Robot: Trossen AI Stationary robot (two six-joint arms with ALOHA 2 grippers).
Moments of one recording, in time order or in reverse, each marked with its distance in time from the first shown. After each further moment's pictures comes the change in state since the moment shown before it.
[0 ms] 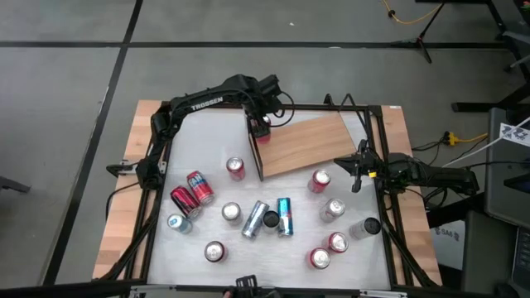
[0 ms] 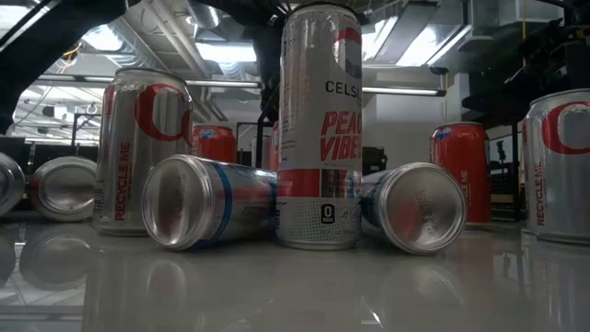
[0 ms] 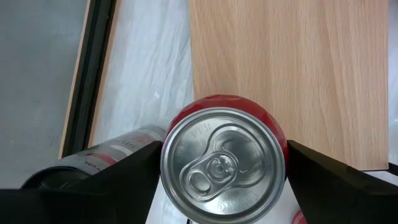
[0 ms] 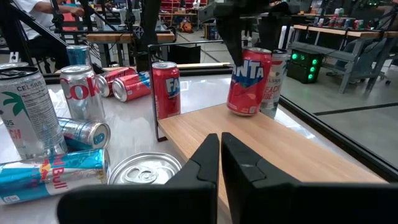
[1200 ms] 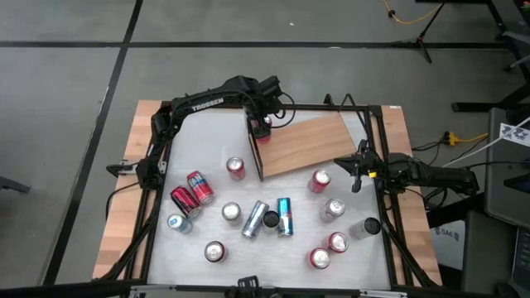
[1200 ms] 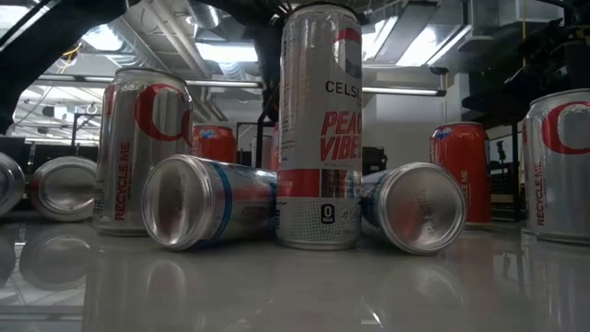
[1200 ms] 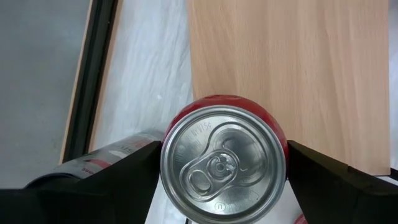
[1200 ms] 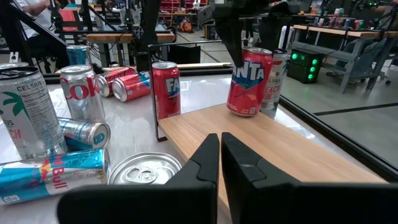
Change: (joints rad) left arm -0.013 0.002 -0.002 0.019 -0.019 -0.006; right arm 0.000 0.000 0.000 0.000 -0.002 0.000
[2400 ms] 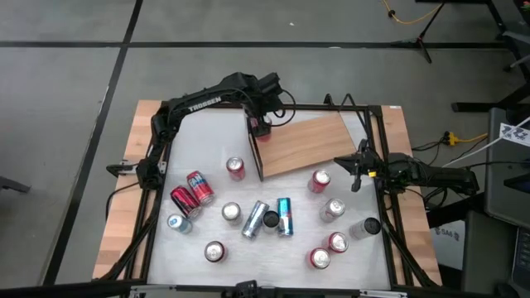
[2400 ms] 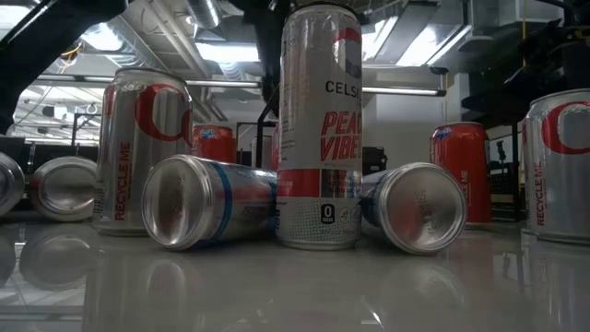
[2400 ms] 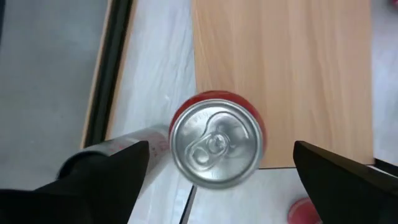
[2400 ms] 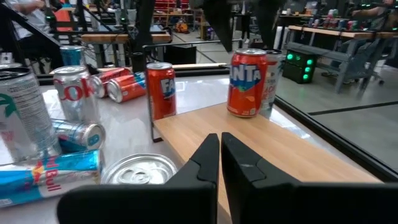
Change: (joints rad) left arm -0.020 -0.012 0.115 -0.110 -0.031 -0.005; right arm 0.000 0.000 0.000 0.001 0.026 0.000
